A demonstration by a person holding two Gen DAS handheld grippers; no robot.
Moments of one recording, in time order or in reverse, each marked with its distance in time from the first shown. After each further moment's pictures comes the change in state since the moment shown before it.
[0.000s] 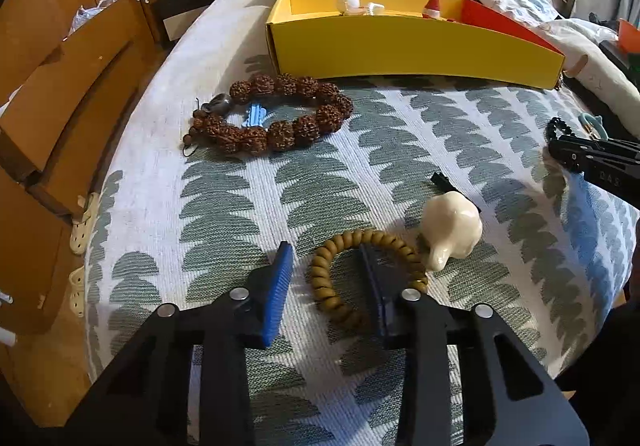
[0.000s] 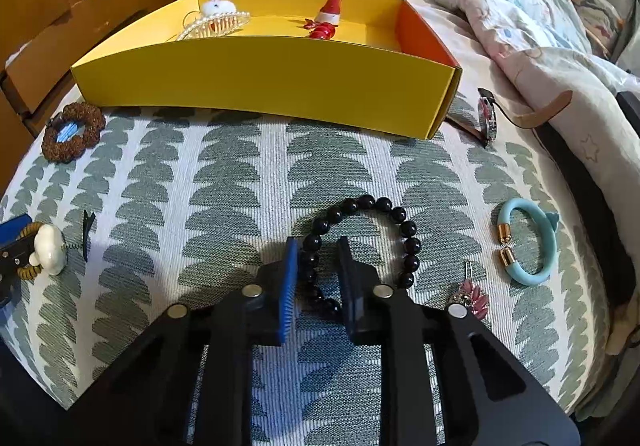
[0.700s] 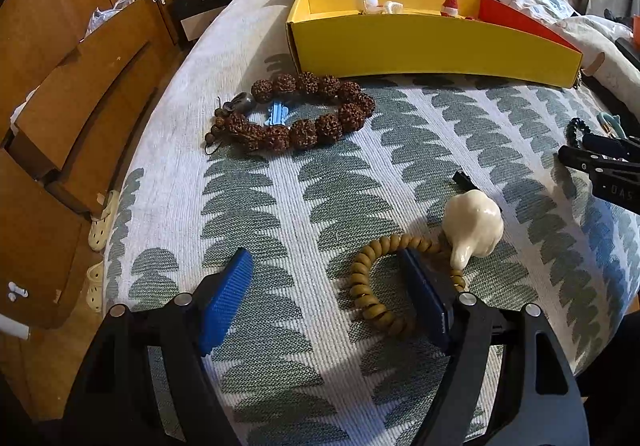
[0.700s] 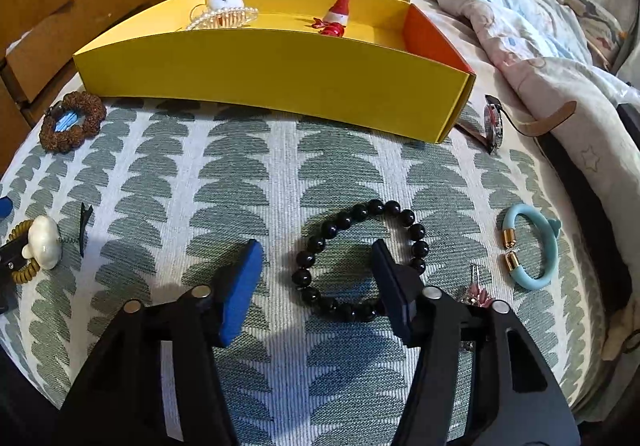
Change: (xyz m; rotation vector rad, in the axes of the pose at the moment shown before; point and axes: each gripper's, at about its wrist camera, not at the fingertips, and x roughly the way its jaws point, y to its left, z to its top) left arm -0.001 0.000 0.000 -0.008 0.005 0.083; right arm 0.001 0.013 -0.001 -0.047 -0.008 -0.029
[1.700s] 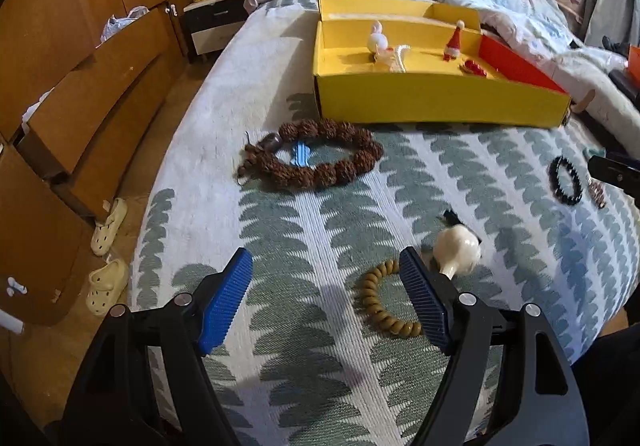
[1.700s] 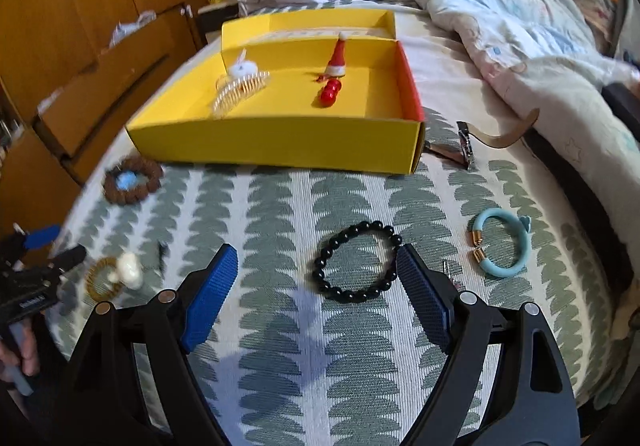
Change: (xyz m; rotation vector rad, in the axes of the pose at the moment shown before) left arm -0.032 0.013 0.008 -0.033 -0.067 0.001; right arm -0.063 -0.023 0.002 0.107 -0.088 0.133
